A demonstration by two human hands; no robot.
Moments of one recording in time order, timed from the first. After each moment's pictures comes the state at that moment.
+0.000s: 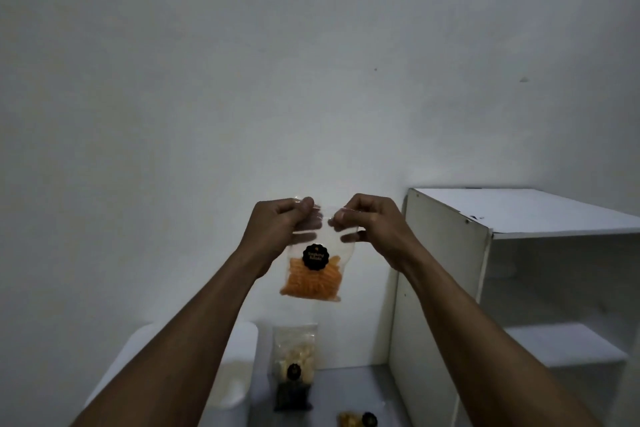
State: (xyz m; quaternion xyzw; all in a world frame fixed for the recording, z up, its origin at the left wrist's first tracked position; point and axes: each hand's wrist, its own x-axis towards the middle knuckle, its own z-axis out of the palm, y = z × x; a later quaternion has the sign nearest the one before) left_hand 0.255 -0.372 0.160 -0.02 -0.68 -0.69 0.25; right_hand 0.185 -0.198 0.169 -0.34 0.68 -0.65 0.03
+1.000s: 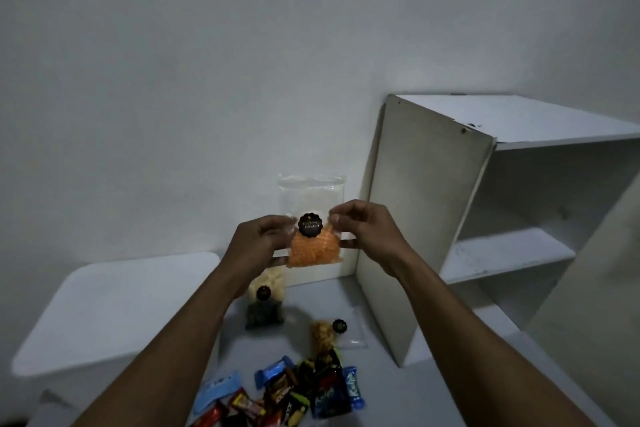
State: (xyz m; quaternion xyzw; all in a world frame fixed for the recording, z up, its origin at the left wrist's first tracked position) left_hand 0.200 -0.375 0.002 0.08 -0.70 -0.71 0.08; right_hand 0.136 -0.175 0.022 -0.15 0.73 -0.66 0.08
